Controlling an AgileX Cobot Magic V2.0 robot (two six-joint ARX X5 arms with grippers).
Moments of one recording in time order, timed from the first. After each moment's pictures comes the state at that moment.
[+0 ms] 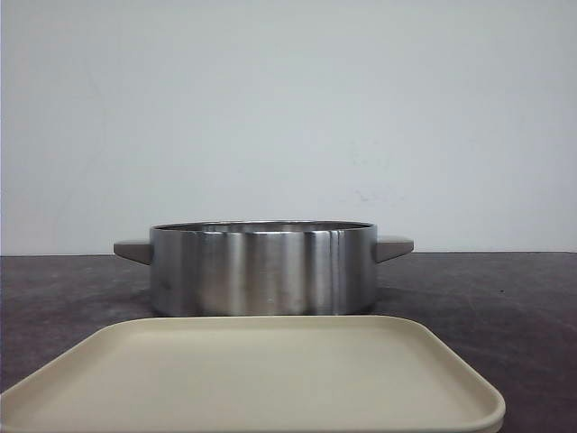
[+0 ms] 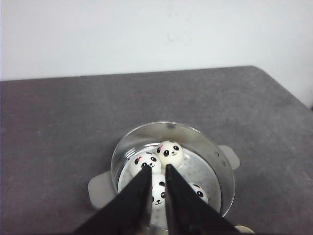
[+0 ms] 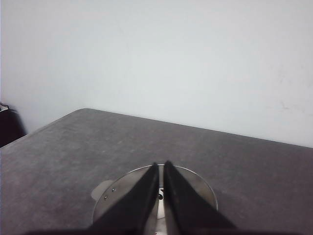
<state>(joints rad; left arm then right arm) -0.57 0.82 1.13 -0.60 -0.12 -0.21 0.78 0.65 0.80 -0.15 0.21 0.15</state>
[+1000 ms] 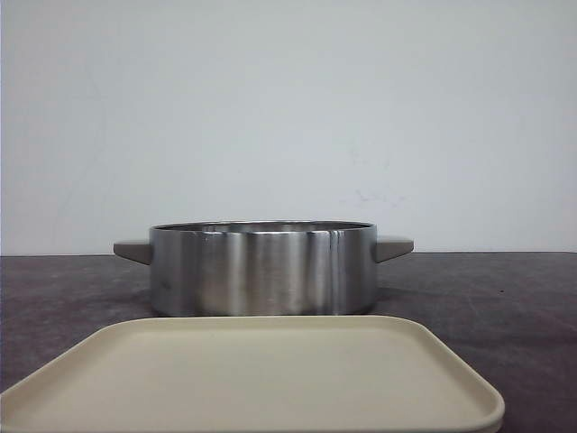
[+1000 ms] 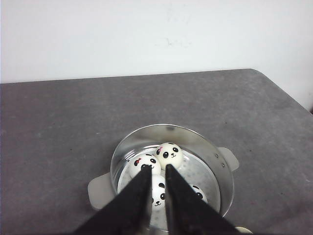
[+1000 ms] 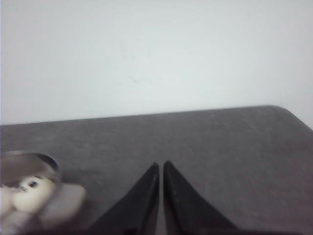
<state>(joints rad) -0.57 0.82 1.13 -0.60 -0.12 -0.21 0.26 0.26 0.19 0.09 0.24 0.15</state>
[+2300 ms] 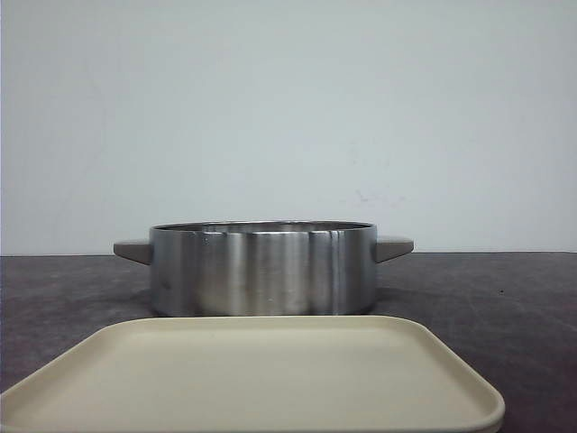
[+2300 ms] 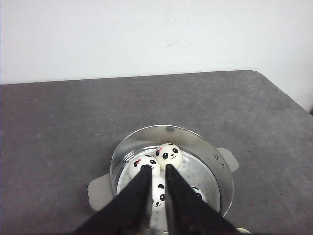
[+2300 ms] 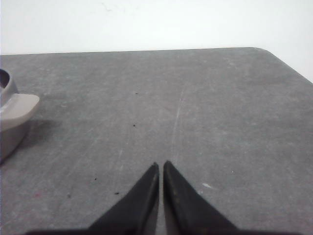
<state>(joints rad) -0.57 0.82 1.13 -0.60 -0.12 -0.21 0.11 0.00 0.02 -0.17 0.10 0.10</state>
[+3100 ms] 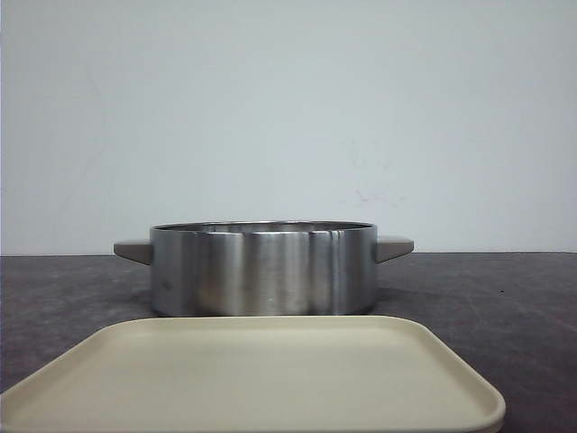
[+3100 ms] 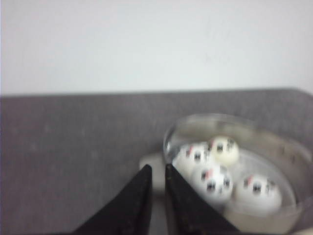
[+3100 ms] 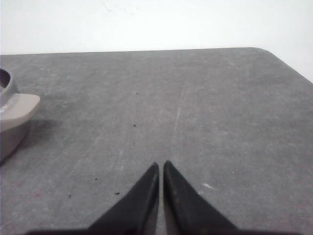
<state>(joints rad) -0.32 0.34 0.31 -0.05 -0.02 -0.09 0.11 0.00 0.02 -0.17 0.10 0.10</state>
